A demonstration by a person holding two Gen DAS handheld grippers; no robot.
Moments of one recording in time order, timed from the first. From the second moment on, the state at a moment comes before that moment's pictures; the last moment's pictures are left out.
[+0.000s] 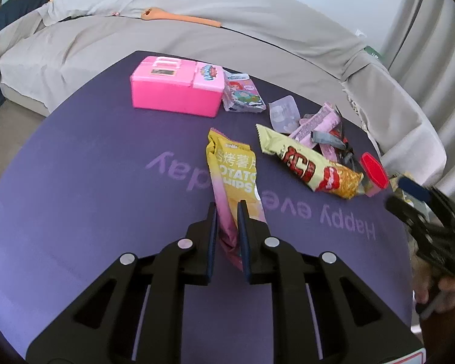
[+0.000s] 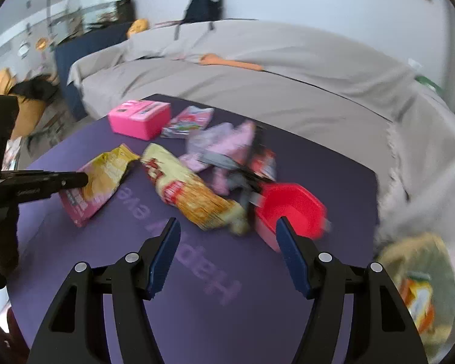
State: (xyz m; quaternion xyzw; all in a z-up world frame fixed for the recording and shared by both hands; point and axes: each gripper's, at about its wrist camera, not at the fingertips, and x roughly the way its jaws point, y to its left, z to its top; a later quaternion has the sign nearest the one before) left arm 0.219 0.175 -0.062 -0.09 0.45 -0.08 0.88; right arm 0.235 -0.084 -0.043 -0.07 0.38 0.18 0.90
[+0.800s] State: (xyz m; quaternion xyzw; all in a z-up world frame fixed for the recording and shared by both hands) left arm 0.198 0.225 -0.062 -0.14 0.45 -0.09 0.87; right arm 0.250 -0.027 -0.086 -0.07 0.48 0.28 0.83
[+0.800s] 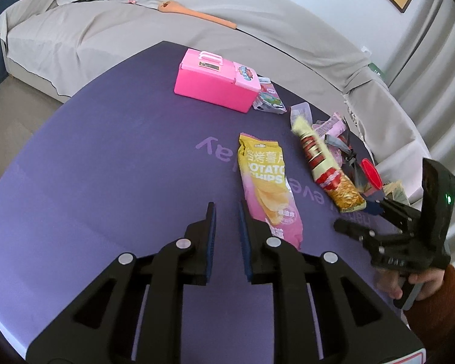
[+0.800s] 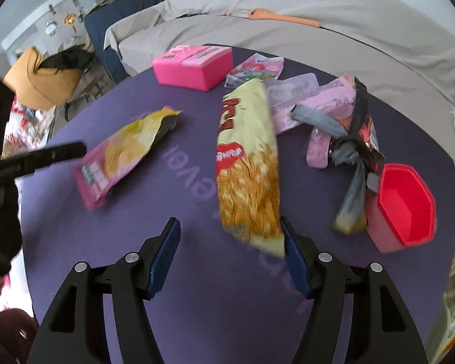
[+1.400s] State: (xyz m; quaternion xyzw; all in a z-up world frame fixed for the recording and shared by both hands) left arm 0.195 0.229 -0.062 -0.15 0.46 -0.09 0.87; right arm 0.304 0.010 -0.068 -0.11 0.44 0.23 0.86
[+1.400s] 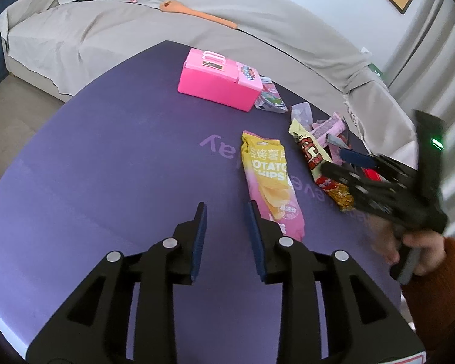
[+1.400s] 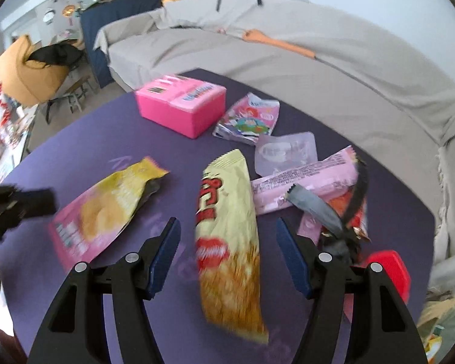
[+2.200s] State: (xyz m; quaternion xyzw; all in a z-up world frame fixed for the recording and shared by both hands) left arm 0.224 0.140 -0.039 -0.08 0.43 -0.11 0.89; right arm 0.240 -0.092 -0.014 -0.07 0.41 0.21 0.89
